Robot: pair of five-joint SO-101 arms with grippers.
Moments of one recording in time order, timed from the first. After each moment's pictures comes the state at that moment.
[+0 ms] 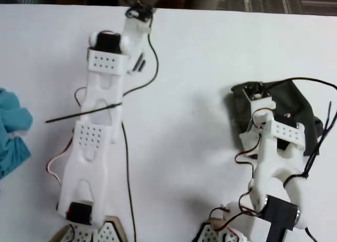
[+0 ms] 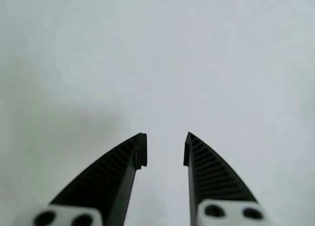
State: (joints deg) left arm 2.1 60.6 -89.5 101.4 -11.6; right arm 17.7 -11.7 44.7 55.8 39.3
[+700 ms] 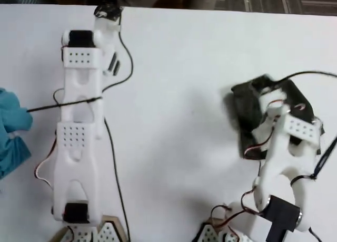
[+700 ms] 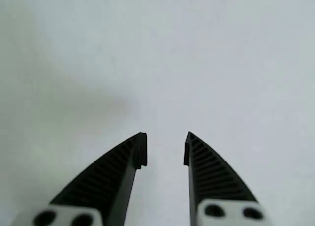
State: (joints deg) left arm -6.6 58.9 -78.4 101.4 -11.6; right arm 22.7 -11.8 31.1 64.8 47.7
